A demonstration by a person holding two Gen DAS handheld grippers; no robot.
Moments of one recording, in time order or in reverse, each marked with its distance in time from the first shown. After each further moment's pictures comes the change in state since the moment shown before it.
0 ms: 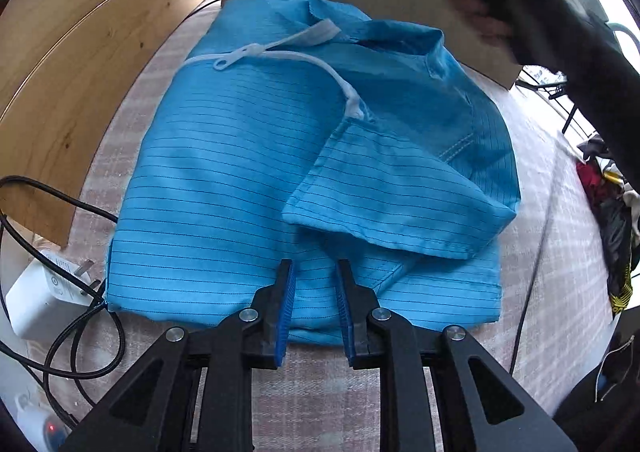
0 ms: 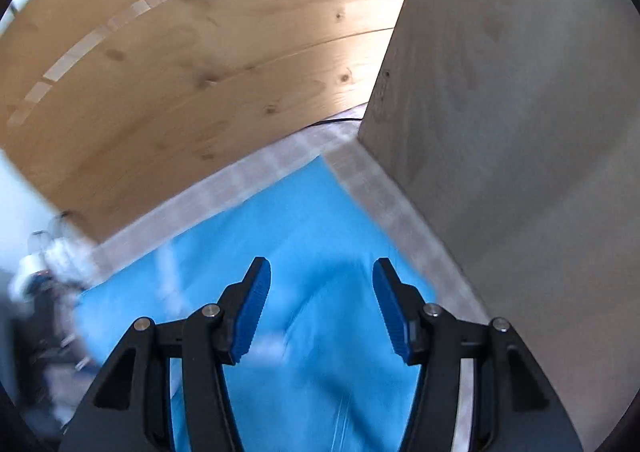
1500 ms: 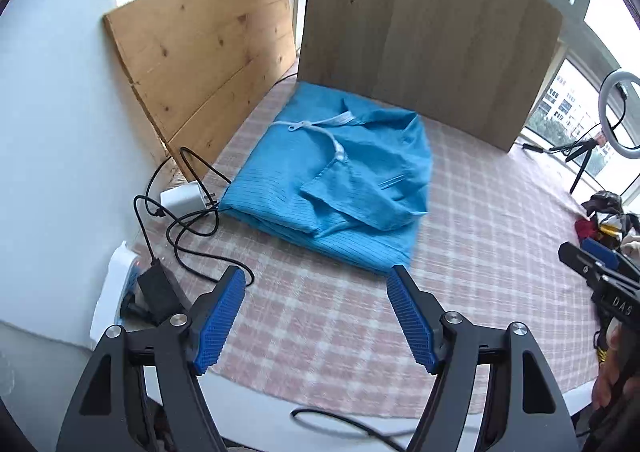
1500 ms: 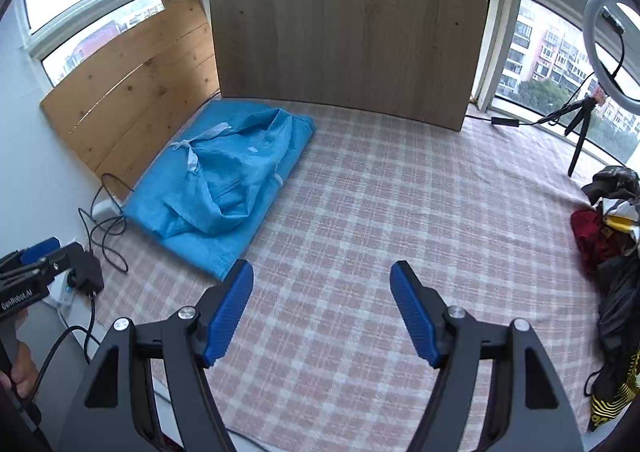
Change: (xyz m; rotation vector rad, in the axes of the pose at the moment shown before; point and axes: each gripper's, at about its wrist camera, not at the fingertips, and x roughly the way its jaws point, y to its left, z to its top) left arm -0.184 -0.087 -0.091 -0.195 -0.215 0.234; right arm -0.286 0.078 -0.332 0.611 -0.212 -0.305
